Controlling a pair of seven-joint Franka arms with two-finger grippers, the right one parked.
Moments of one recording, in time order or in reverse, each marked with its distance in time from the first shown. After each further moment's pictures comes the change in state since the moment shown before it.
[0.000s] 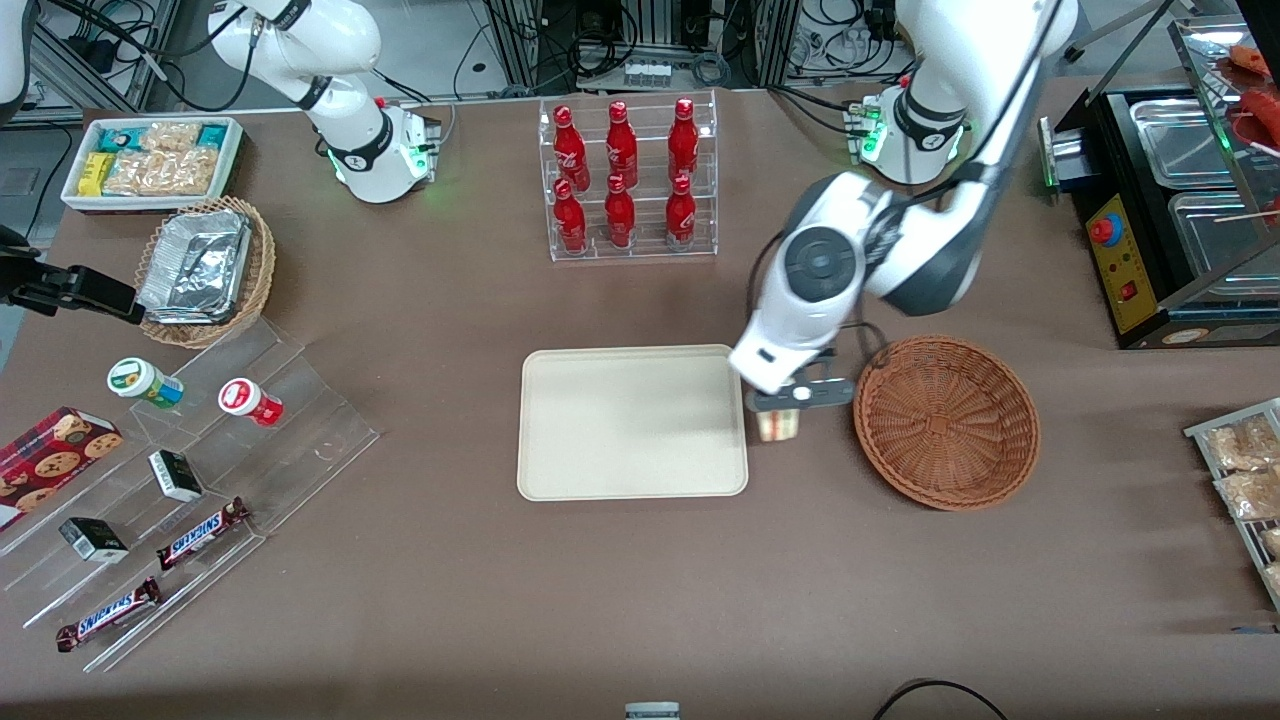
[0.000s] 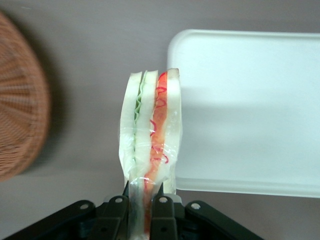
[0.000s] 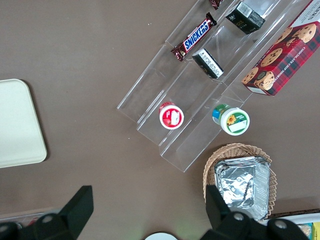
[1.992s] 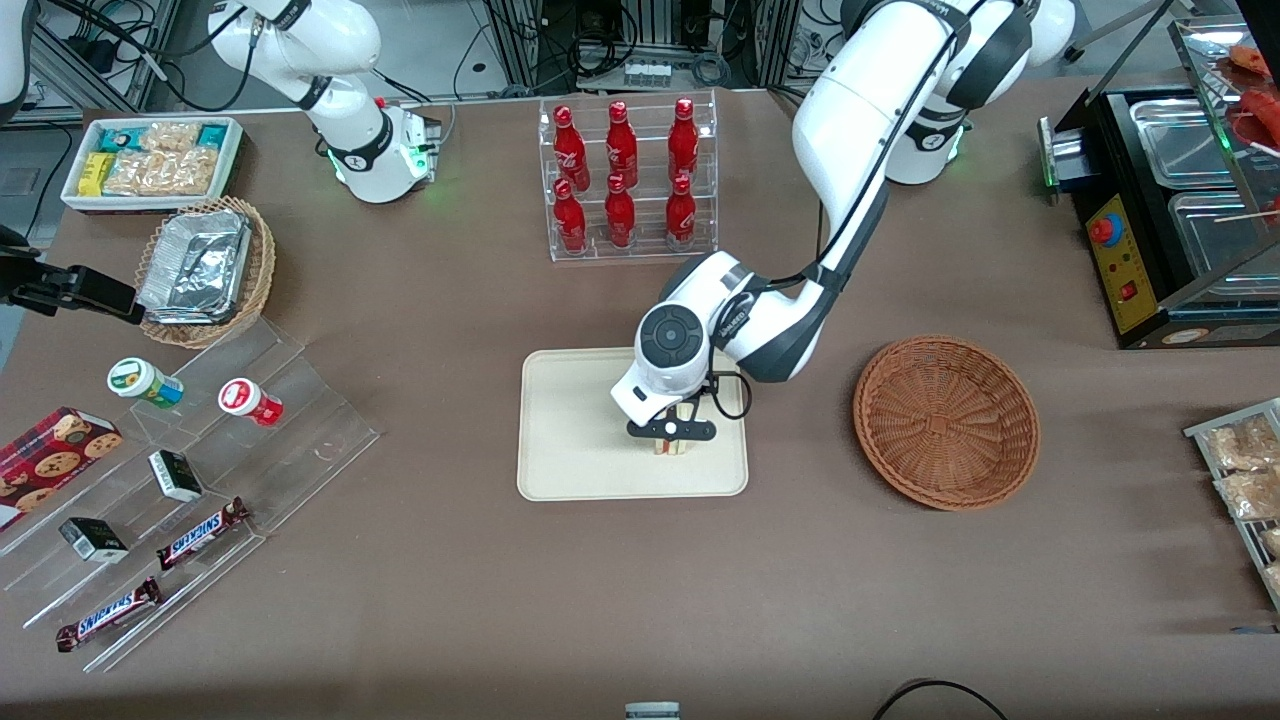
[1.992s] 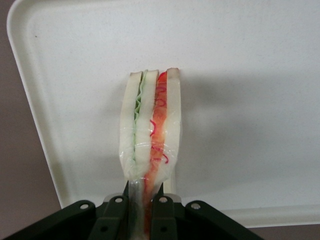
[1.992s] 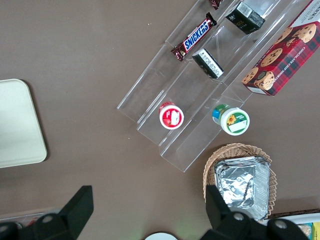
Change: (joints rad) arm -0.156 0.390 0.024 0.337 -0.019 0.024 0.018
